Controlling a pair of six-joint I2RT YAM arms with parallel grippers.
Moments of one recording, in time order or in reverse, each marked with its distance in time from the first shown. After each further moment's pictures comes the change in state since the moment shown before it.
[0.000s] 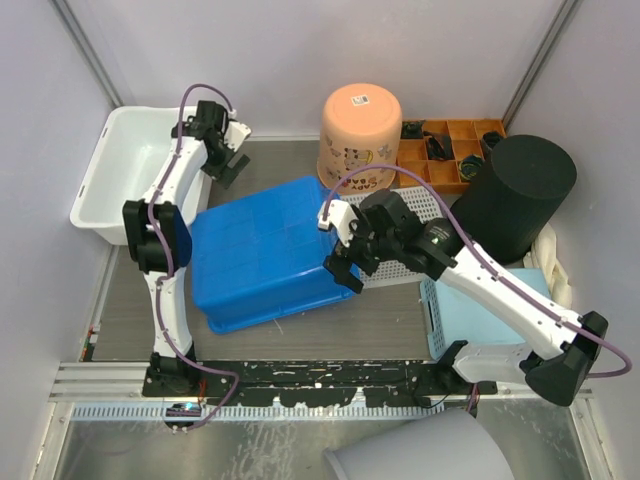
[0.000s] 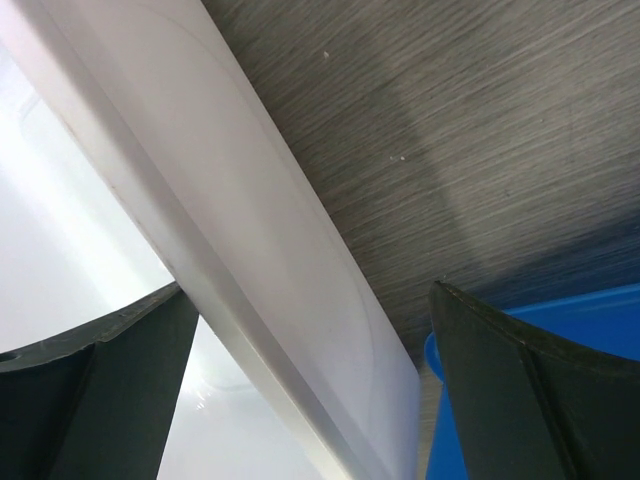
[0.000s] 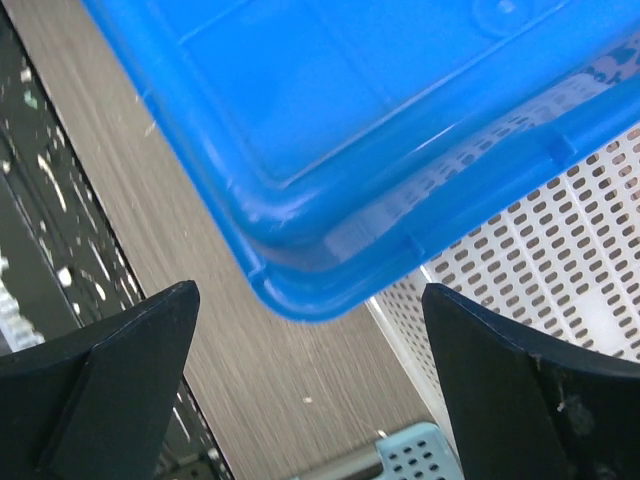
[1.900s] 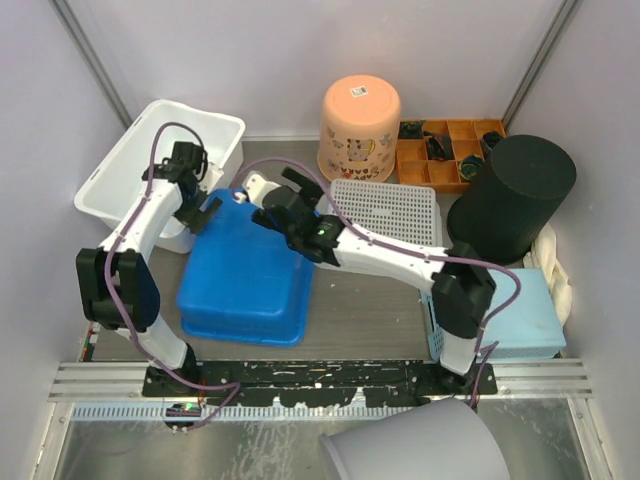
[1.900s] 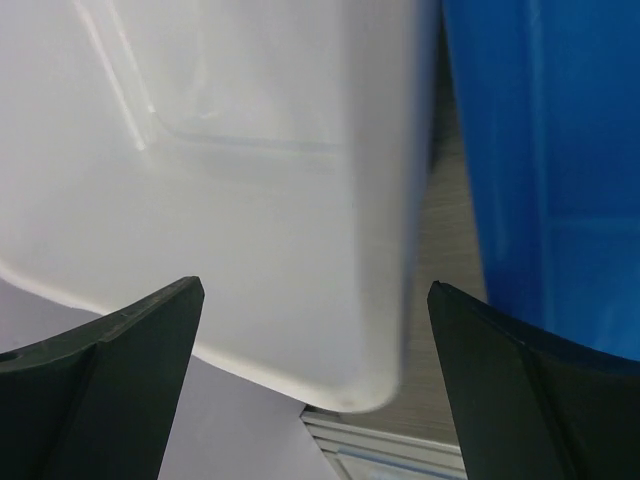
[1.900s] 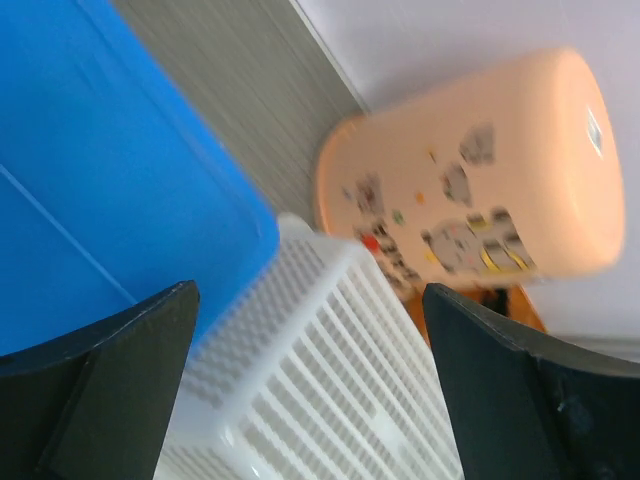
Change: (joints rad) left arm 0.032 -0.503 -0.682 0.050 -0.256 -0.050; right arm 0.198 0.562 0.199 0.669 0.932 -0.163
